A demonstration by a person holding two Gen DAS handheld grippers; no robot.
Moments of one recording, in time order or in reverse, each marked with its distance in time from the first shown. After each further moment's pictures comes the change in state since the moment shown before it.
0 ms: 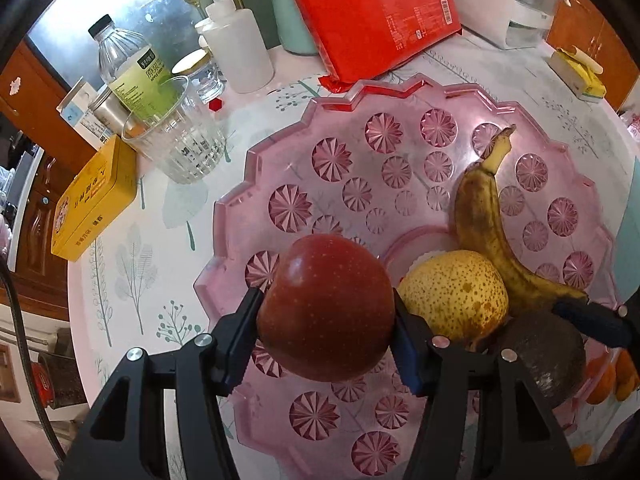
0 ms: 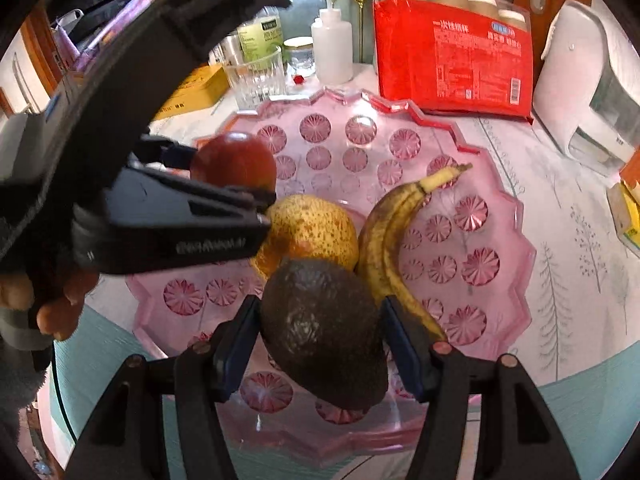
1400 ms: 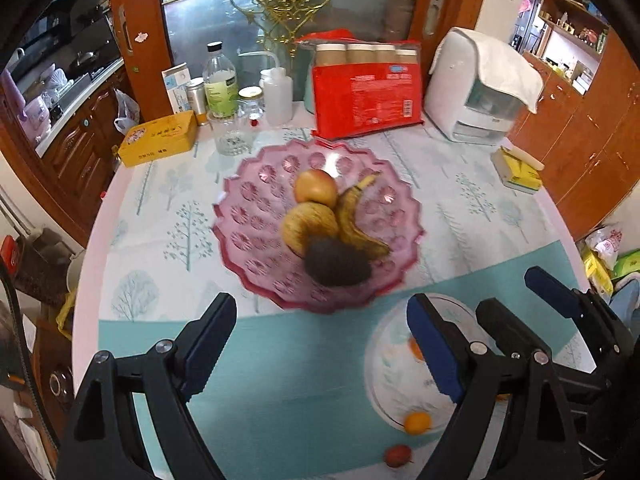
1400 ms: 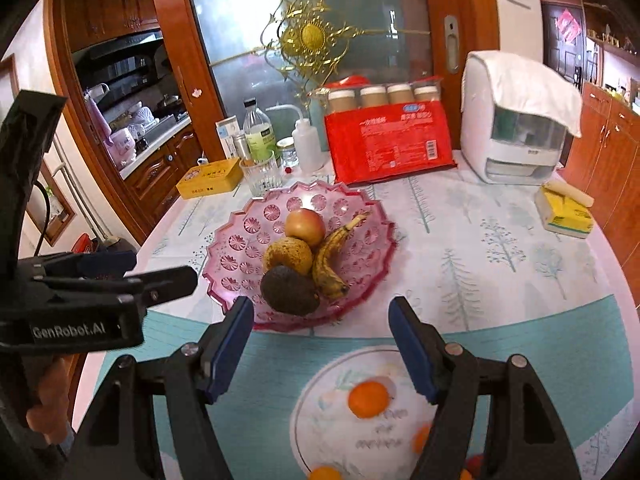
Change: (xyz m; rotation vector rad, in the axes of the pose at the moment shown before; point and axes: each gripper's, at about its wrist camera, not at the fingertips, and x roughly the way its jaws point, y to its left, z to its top) left arm -0.224 -0.091 -0.123 -0.367 -0.196 -0.077; right arm -0.190 -0.057 -0.083 0.076 -0.276 0.020
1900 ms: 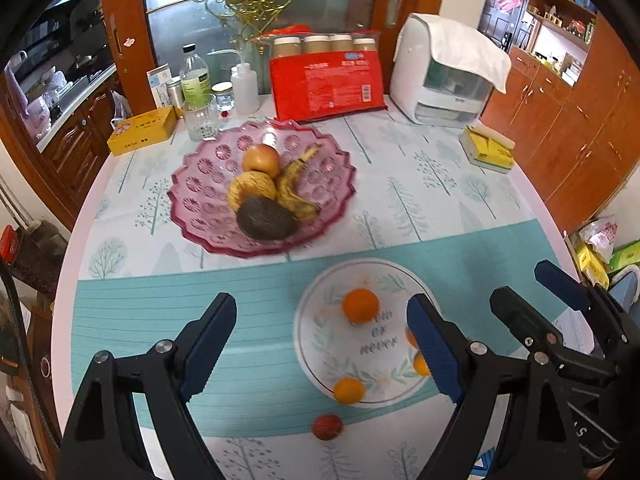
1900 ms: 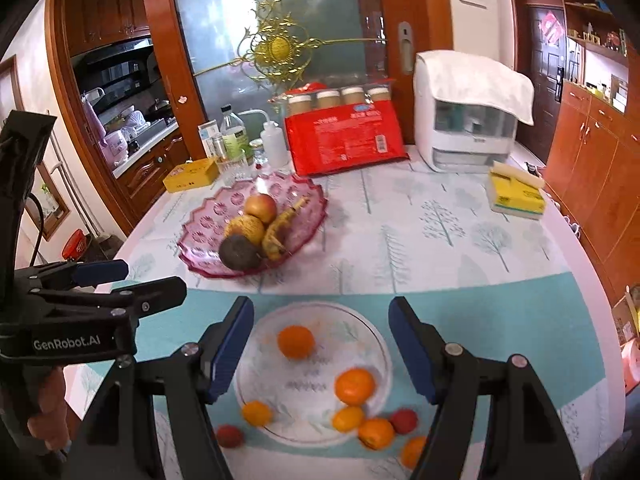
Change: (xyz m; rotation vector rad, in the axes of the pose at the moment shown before) left arm -0.020 -0.091 -0.062 0.016 -0.014 0.008; right arm -0.062 -0.076 -0.052 0.009 0.001 -0.035
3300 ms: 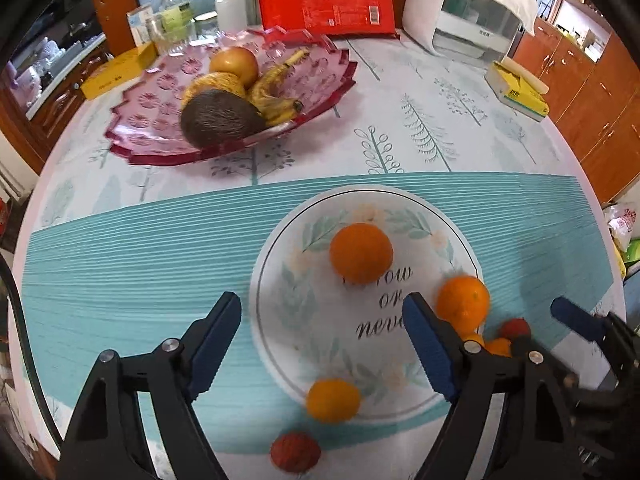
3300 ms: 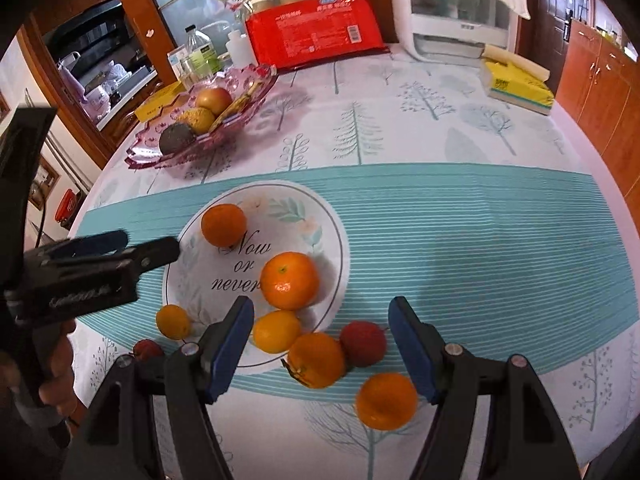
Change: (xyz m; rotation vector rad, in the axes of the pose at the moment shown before) left arm 0.132 -0.020 -0.045 -0.034 0.146 0.027; right arm 0.081 -0.055 -0.081 0.040 0.264 0.032
